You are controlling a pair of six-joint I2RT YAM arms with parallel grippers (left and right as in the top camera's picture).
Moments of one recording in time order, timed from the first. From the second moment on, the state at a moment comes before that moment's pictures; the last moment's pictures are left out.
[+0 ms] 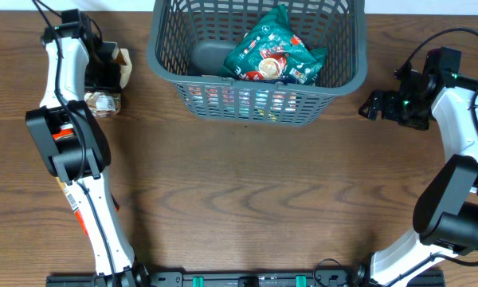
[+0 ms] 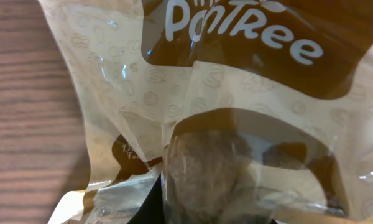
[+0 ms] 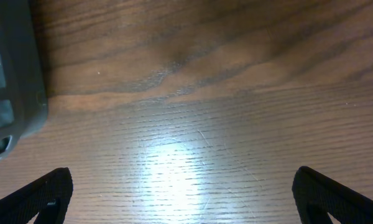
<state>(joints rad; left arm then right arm) 0.20 2.49 2.23 -1.19 0.06 0.29 -0.29 1.87 1.43 -0.90 -0.20 -0.08</state>
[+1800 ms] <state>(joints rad) -0.41 2.19 2.21 -0.96 0.07 0.93 -0.29 1.87 1.43 -0.93 -0.18 -0.09</state>
